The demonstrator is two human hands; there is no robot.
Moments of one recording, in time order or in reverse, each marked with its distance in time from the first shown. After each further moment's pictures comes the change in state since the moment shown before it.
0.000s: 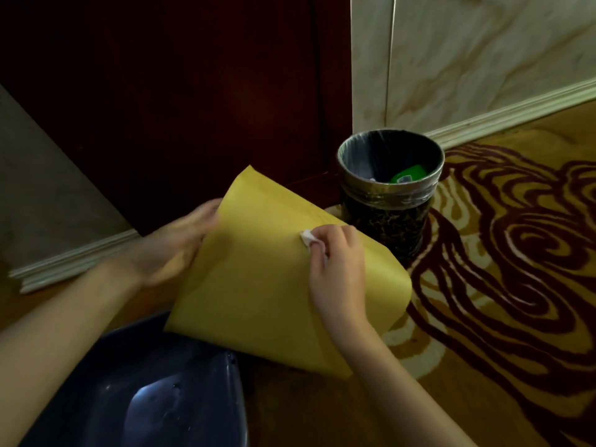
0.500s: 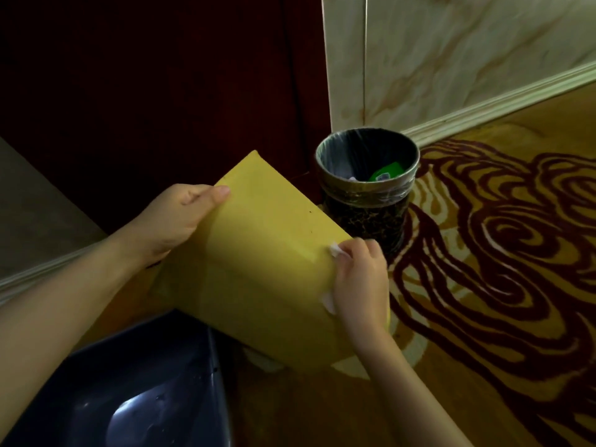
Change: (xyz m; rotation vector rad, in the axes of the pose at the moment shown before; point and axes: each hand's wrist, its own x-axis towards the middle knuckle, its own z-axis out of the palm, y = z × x) left_hand 0.034 0.032 0.026 0.236 0.223 0.194; right_hand 0.002 0.057 -0.020 -0.191 0.122 0.149
